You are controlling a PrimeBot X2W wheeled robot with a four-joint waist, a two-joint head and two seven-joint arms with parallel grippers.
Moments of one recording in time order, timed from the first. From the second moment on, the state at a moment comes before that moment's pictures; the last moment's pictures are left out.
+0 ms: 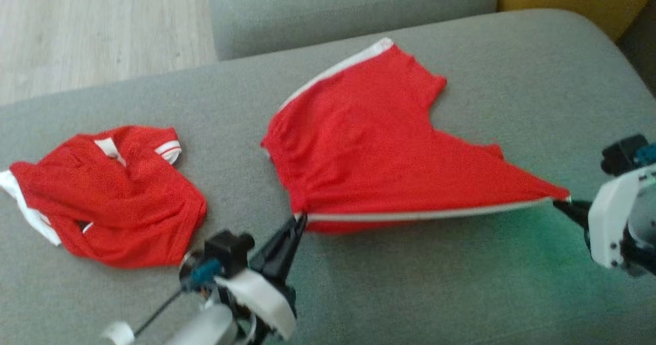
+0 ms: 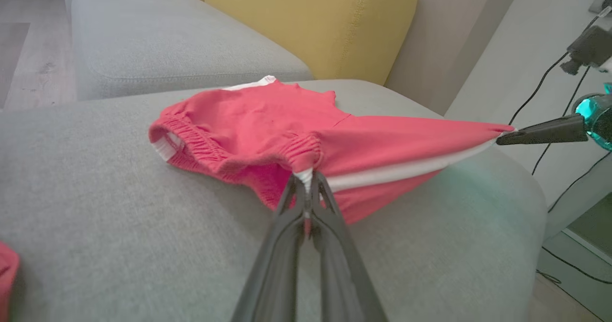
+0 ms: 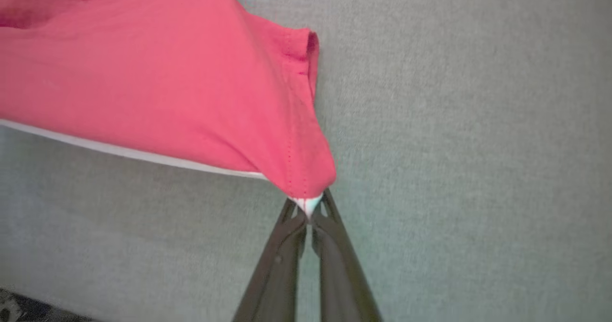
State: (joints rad) left arm -0.32 0.26 -0.84 0.36 -0.69 0.00 -0.15; right arm -0.43 -0.78 0.71 0.39 0.93 0.13 0.53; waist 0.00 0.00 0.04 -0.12
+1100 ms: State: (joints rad) left arm -0.66 0.21 -0.81 0.34 -0.64 0.03 -0.07; right arm -0.75 -0.63 0.31 0.33 0.66 0.13 0.78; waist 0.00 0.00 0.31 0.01
